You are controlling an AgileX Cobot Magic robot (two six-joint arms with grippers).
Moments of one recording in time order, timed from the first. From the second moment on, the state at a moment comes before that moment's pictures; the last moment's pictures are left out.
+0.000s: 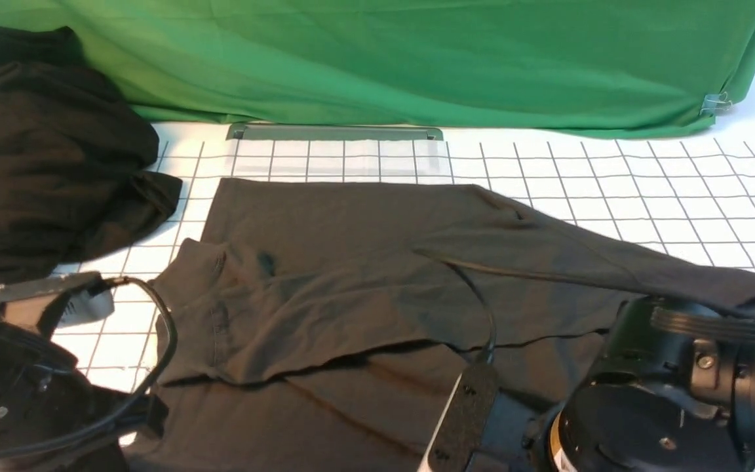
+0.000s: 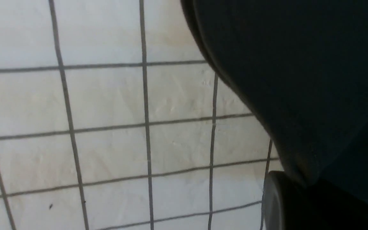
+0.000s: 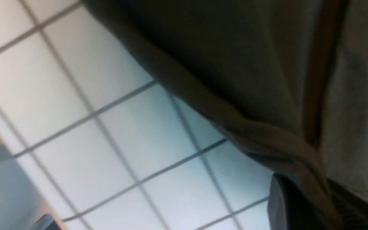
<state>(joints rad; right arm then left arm) 0.94 1.54 -0.91 -0.06 0.87 -0.08 -0.20 1.20 -0.79 -0.20 1.10 -0.16</state>
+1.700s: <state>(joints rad) 0.37 2.25 -1.79 -0.10 0.46 -0.20 -0.01 2.27 -1.90 -0.35 0.73 -0.27</state>
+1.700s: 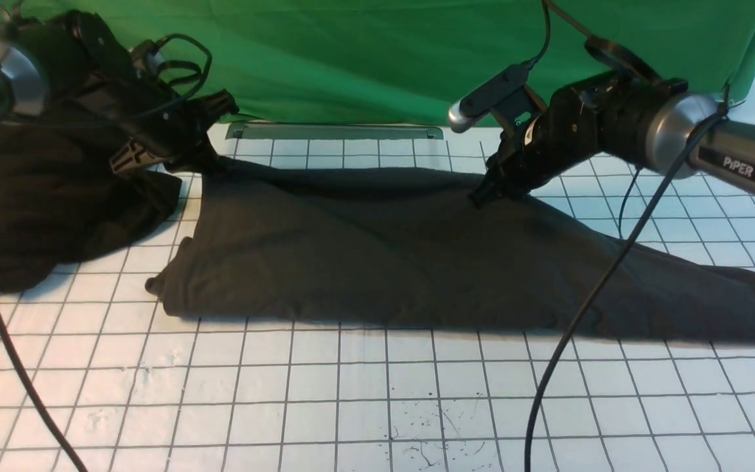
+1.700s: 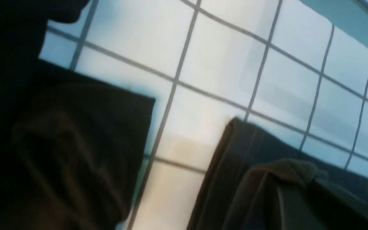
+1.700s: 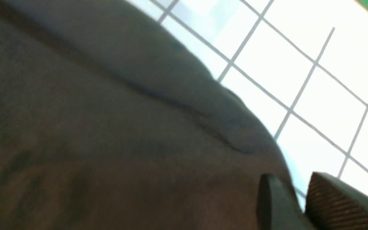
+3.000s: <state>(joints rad) -0.10 1.87 -1.52 -0.02 1.05 -0.07 0.00 2.26 -2.37 -0.32 1.22 -0.05</state>
